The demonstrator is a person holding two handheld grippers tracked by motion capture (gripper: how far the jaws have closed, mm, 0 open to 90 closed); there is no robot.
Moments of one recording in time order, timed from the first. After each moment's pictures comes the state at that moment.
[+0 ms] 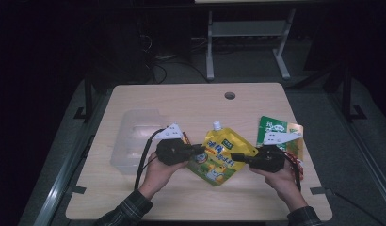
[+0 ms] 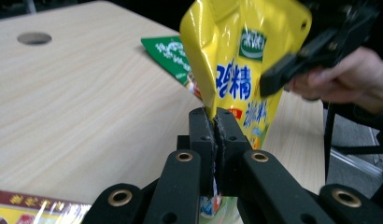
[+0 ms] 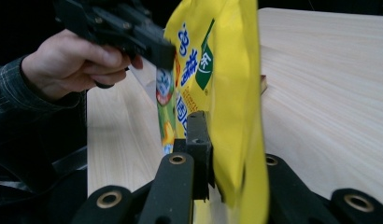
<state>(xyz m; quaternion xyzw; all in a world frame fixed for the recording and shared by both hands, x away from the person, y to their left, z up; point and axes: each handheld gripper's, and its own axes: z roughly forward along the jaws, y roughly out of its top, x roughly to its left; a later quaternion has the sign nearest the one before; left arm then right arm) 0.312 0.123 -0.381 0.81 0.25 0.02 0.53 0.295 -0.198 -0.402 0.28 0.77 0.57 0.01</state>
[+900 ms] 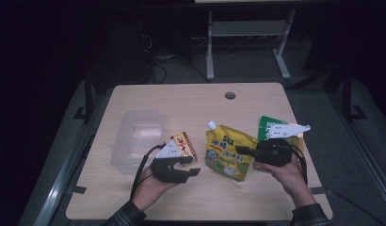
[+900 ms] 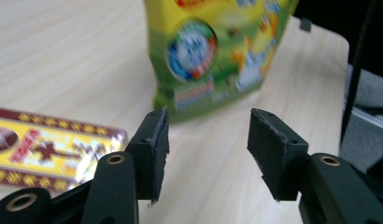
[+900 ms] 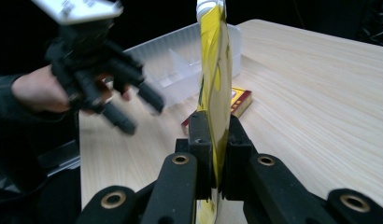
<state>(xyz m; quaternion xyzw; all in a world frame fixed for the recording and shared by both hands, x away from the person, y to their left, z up) 0.270 0.139 -0.406 0.85 0.25 0.05 0.46 0.296 -0.205 -0.372 0.28 0.78 0.56 0.04</state>
